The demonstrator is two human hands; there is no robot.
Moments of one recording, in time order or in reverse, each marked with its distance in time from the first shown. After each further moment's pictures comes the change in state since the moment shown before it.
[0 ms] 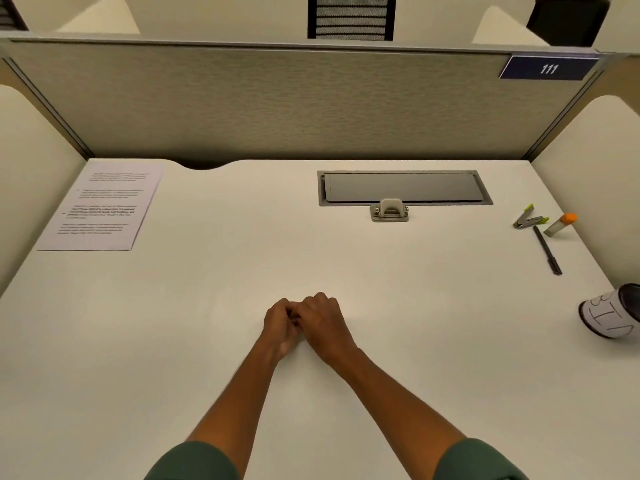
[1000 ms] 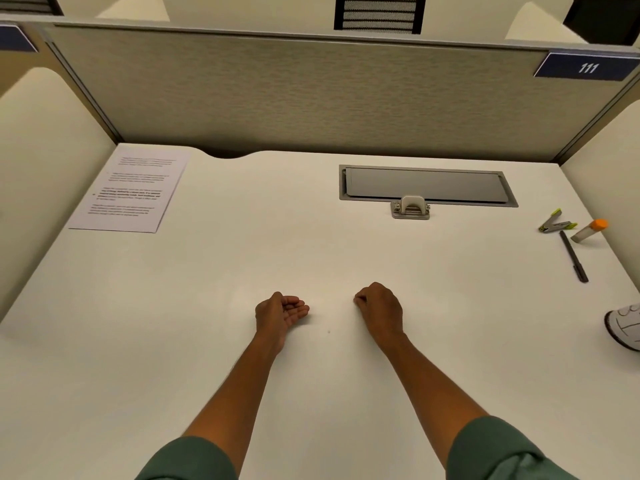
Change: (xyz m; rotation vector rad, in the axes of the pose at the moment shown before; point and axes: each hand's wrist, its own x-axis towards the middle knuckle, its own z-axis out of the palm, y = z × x) left_hand -0.010 0.010 -0.033 -0.018 0.167 0.147; right_hand -0.009 0.067 -0.006 0.106 -0.042 0.521
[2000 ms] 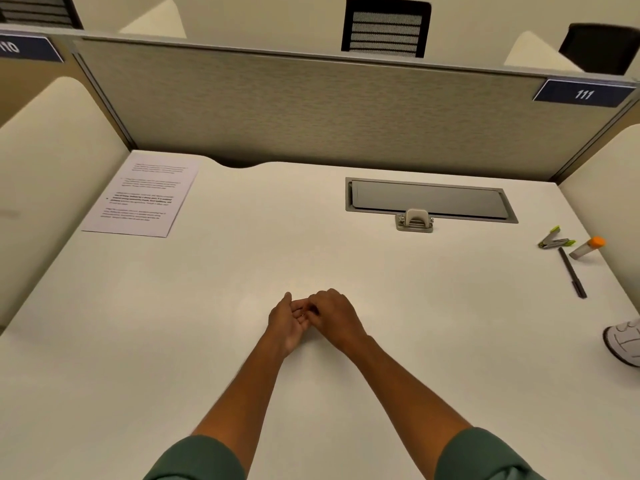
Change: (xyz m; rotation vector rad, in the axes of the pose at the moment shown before) left_hand -0.005 0.008 0.004 -0.174 -0.153 -0.165; right_hand -0.016 -0.088 0.007 0.081 -0.131 -0.471
